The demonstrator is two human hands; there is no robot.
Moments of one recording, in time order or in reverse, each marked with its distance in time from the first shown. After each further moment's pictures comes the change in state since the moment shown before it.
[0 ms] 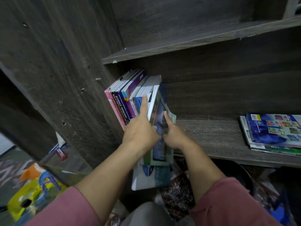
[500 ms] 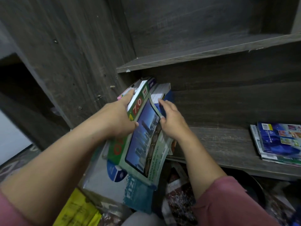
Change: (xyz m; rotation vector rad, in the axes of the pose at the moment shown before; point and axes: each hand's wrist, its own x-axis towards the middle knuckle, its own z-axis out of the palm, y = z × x) left_hand 0.000 -0.018 -0.108 0.199 -0.078 -0.004; right_hand 0.010 -0.064 -0.016 -0.085 0.254 -0.346
